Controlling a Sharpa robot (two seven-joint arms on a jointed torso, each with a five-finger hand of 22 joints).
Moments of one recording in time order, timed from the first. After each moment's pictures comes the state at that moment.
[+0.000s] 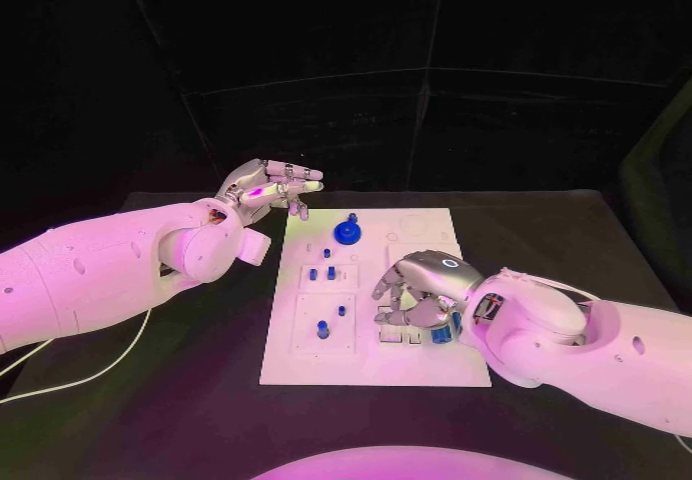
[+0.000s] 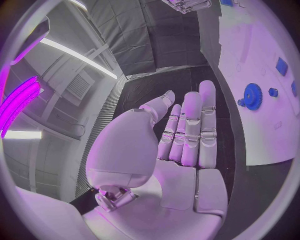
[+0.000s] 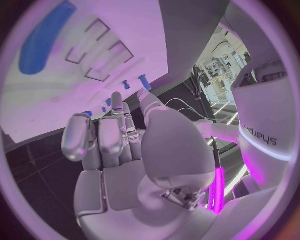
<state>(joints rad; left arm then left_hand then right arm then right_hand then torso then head) 1.28 -0.80 -0.13 1.38 -0.07 -0.16 0.37 1.30 -0.07 0.42 -0.11 0.05 0.98 0.19 0.12 0.07 1.00 0.12 0.27 0.07 1.21 0.03 0.98 0.51 0.17 1.19 0.13 0.61 0.68 1.05 -0.92 -0.03 1.86 -1.62 -0.34 -0.22 1.29 -0.12 0.11 0.17 0.21 1.03 0.13 0.12 0.08 1.33 0.05 0.33 0.16 1.47 -0.03 1.27 1.02 0.08 1.37 0.08 1.38 1.22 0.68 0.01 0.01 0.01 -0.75</state>
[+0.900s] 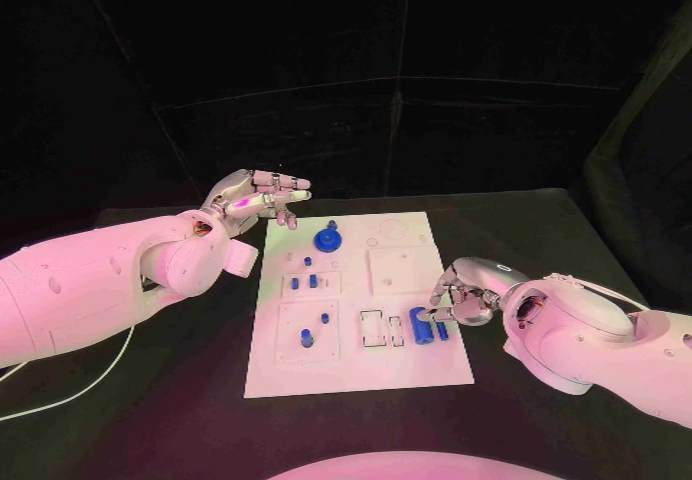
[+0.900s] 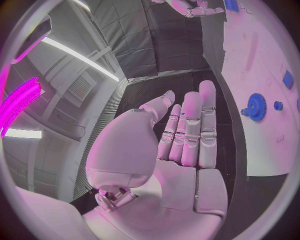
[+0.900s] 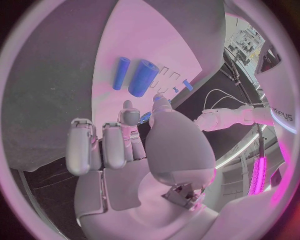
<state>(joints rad) 1.28 -0.81 -0.13 1.40 -0.07 -0.16 0.37 1.30 -0.07 0.42 -0.11 0.05 0.98 0.19 0.12 0.07 1.00 0.12 0.27 0.07 1.21 0.03 0.98 0.51 0.17 1.19 0.13 0.61 0.68 1.04 -1.07 -0.04 1.89 -1.50 -0.32 -0.52 1.22 -0.10 -0.14 0.29 0.27 1.04 0.09 0.24 0.16 1.35 0.01 0.95 0.91 1.46 -0.06 1.38 1.18 0.07 1.42 0.05 1.45 1.31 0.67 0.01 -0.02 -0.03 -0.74</state>
